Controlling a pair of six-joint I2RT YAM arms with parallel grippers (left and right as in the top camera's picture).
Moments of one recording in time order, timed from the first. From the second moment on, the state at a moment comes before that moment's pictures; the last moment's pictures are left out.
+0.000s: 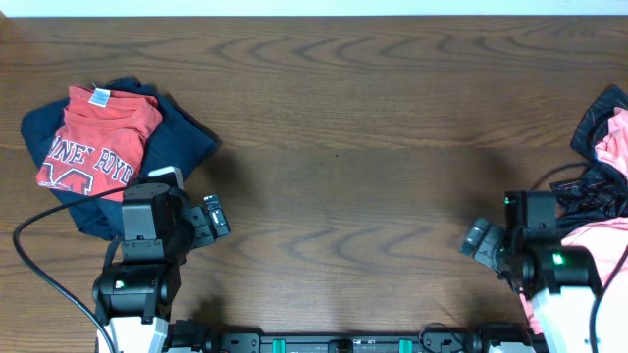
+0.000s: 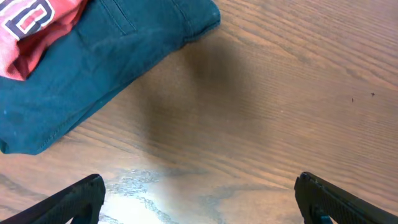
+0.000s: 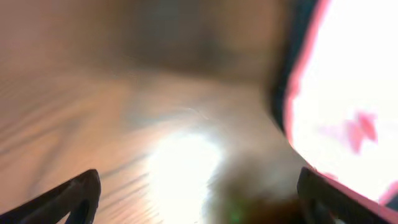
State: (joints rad) left arm 0.01 0.78 0.69 -0.80 0.01 -0.27; right arm -0.01 0.93 0.68 -1.12 0.20 0.64
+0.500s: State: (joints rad) left arm 0.01 0.78 0.69 -0.80 0.01 -0.27; right arm -0.13 1.11 0.53 -1.06 0.38 1.04
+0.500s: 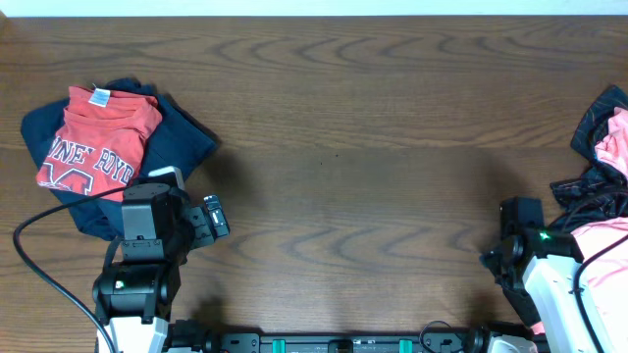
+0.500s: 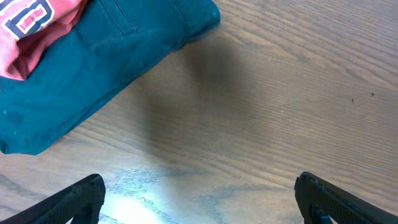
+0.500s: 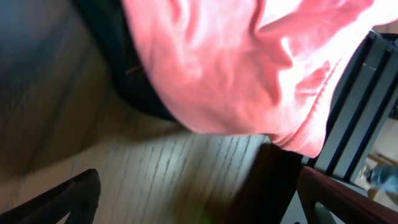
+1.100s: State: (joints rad) left arm 0.01 0.78 0.69 -0.80 0.01 -0.27; right arm -0.33 1.11 0.41 -0.85 0.48 1.13
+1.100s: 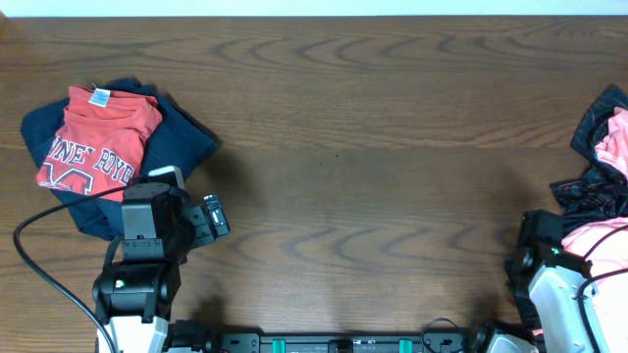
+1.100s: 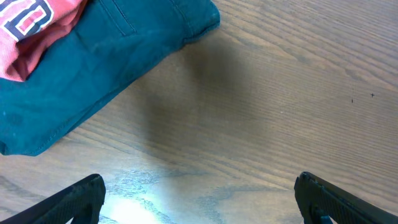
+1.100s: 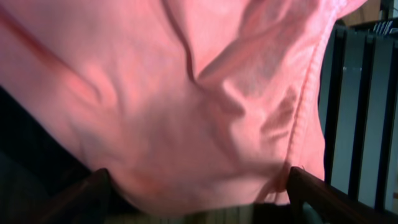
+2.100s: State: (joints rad) left arm 0.01 0.78 0.69 -0.76 0.01 -0.27; right arm -0.35 1.11 0.77 -0.90 0.26 0.81
